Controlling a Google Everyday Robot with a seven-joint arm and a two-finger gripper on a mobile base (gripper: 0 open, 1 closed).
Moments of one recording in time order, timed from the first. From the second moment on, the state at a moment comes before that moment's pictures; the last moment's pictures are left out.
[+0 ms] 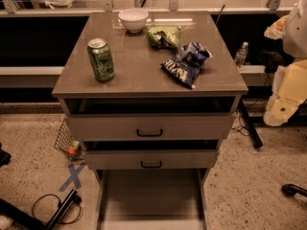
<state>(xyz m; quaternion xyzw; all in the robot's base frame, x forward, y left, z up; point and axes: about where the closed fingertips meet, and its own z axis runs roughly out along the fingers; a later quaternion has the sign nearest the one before) 0.438 -0.214 0.985 -0.60 0.78 -0.05 0.17</state>
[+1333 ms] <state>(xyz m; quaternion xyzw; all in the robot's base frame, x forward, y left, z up) 0.578 -0.155 0.981 -0.50 0.76 0.10 0.40</state>
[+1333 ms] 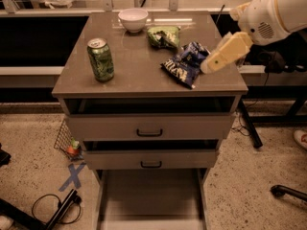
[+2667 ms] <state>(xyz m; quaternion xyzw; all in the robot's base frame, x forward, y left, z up) 0.638 -0.056 0.981 -0.45 0.68 0.20 0.54</state>
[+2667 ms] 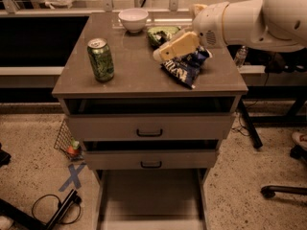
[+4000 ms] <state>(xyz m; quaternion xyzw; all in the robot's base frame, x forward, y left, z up) 0.701 0.119 0.903 -0.42 0.59 0.39 0.57</state>
